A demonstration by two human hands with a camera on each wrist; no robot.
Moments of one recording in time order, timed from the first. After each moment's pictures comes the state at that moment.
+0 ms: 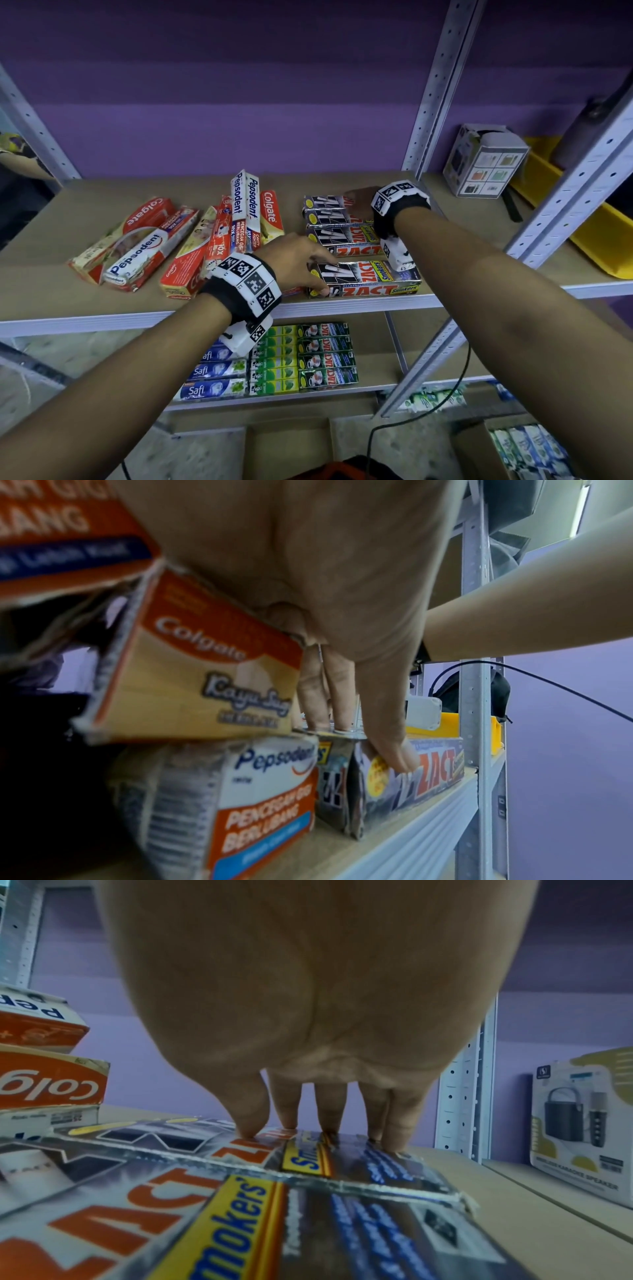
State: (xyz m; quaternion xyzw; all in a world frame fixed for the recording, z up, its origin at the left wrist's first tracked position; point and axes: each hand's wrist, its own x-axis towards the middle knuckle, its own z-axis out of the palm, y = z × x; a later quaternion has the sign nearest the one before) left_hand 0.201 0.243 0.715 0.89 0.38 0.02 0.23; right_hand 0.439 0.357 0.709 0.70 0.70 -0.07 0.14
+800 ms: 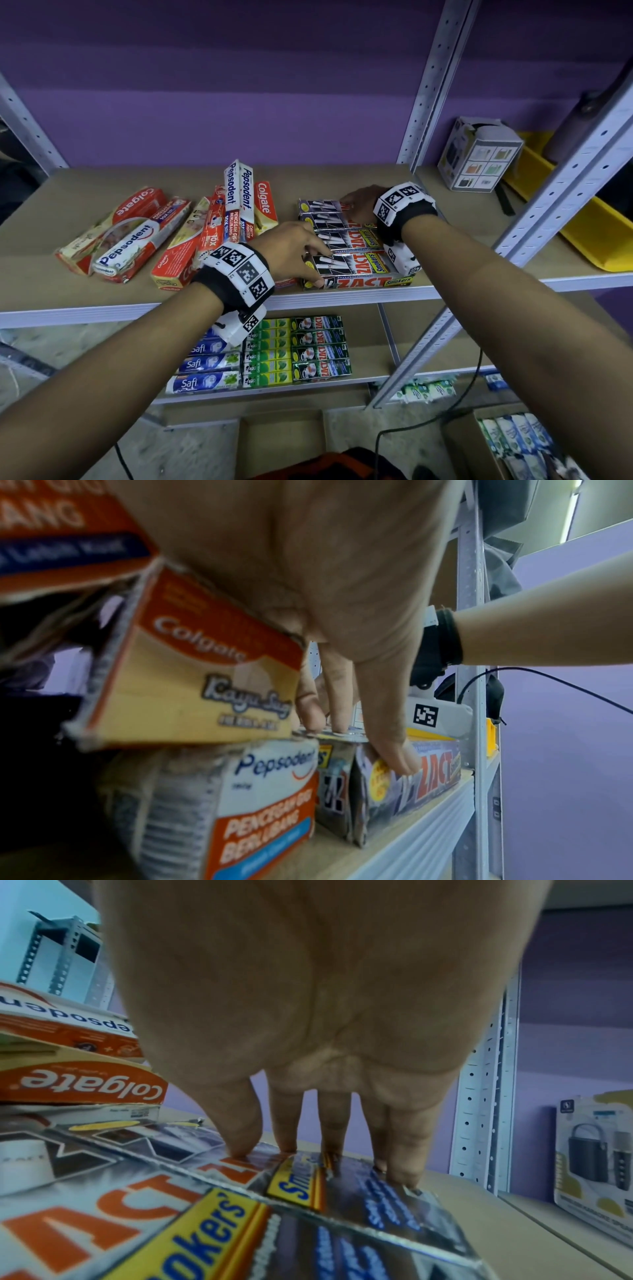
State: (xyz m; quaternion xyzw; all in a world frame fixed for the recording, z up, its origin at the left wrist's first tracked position) left_hand 0.202 0.245 0.713 0.90 0.37 0.05 0.22; right_hand 0.429 0.319 0.720 0.66 0.73 -0.06 0.15
